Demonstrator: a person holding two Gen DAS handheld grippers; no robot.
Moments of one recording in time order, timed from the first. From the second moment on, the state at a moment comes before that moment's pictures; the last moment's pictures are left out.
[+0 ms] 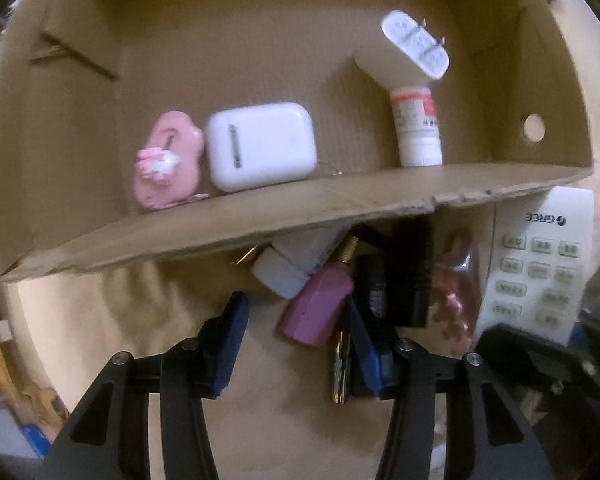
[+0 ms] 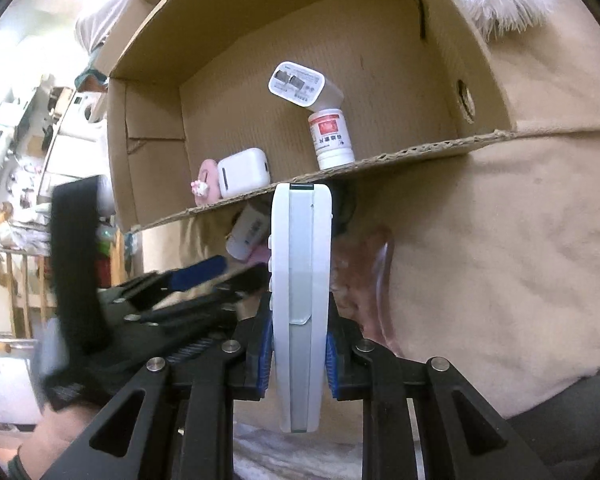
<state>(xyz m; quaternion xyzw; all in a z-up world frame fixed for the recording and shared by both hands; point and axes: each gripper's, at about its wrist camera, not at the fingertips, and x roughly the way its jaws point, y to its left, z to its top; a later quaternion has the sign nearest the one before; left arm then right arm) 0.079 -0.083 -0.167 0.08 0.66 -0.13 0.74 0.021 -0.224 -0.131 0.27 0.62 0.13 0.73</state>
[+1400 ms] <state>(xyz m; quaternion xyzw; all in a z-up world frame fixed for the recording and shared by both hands) 0.050 -0.005 -0.042 -0.03 0.55 -0.05 0.83 0.025 -0.222 -0.060 0.25 0.56 0.19 0.77</state>
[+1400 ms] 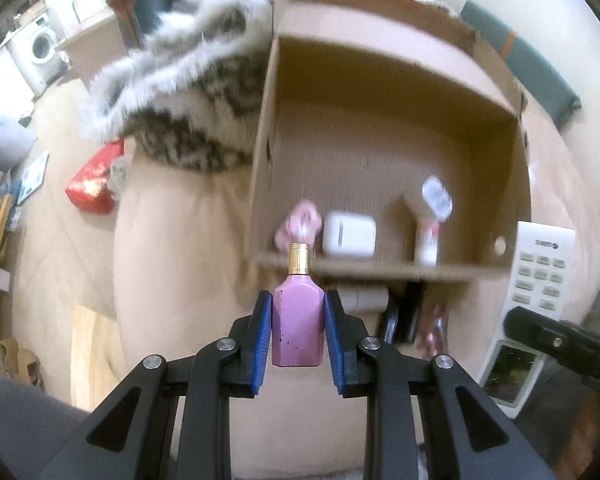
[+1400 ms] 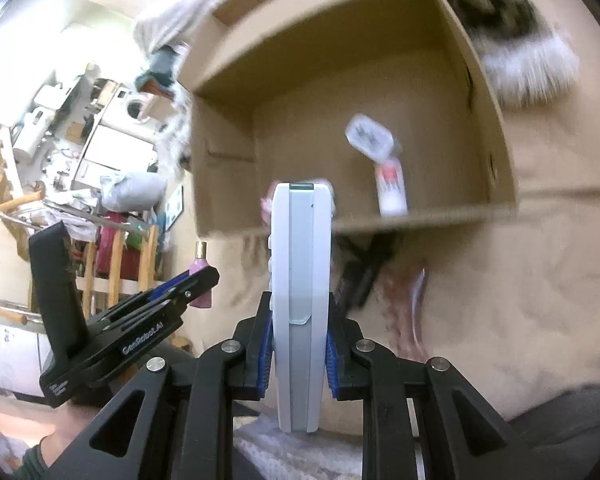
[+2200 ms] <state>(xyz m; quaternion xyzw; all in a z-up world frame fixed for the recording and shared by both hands) 0.139 -0.047 -0.058 0.02 0.49 -0.06 0.87 0.129 -0.257 -0.051 0.18 0.51 0.08 0.83</state>
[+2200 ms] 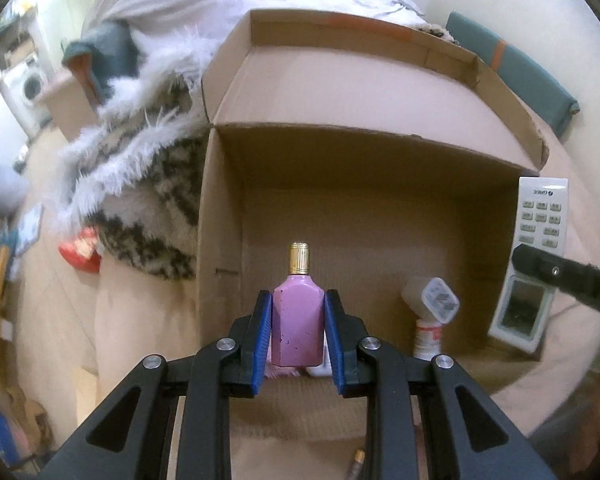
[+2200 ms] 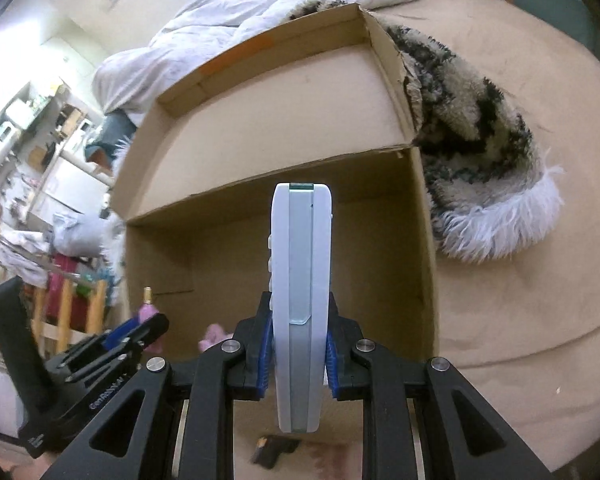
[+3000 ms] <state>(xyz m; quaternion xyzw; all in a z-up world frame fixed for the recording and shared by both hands) 0.147 -0.057 -0.100 0.03 0.52 -0.05 0.85 0.140 -0.225 -0.097 0.05 0.56 0.01 0.83</state>
